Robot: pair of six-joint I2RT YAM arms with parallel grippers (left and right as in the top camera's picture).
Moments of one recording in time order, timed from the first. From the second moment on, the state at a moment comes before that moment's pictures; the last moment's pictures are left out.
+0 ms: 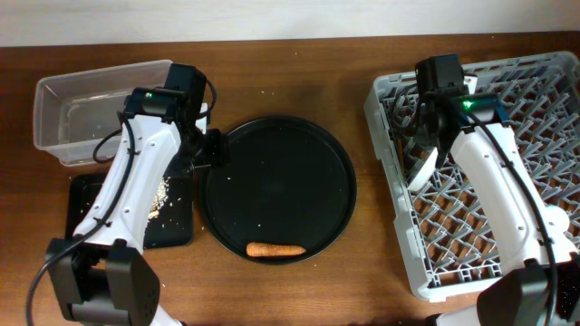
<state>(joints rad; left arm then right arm) -0.16 1.77 1.58 -1.28 0.03 -0.27 0.12 1.64 1.49 -1.07 0.46 0.35</state>
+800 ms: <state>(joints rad) -0.16 1.77 1.58 -1.28 0.03 -0.27 0.11 1.66 1.70 -1.20 0.51 0.40</state>
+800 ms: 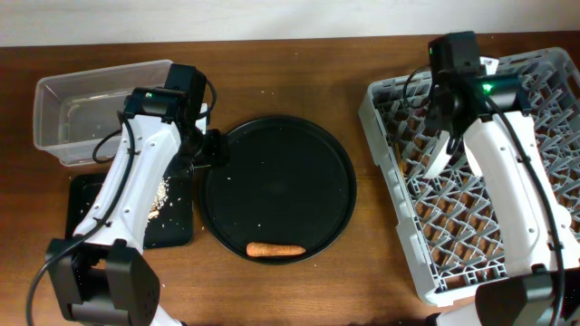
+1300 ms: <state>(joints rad) -0.16 1.77 1.58 -1.29 0.03 -0.27 0.11 1.66 1.72 -1.17 0.67 0.23</state>
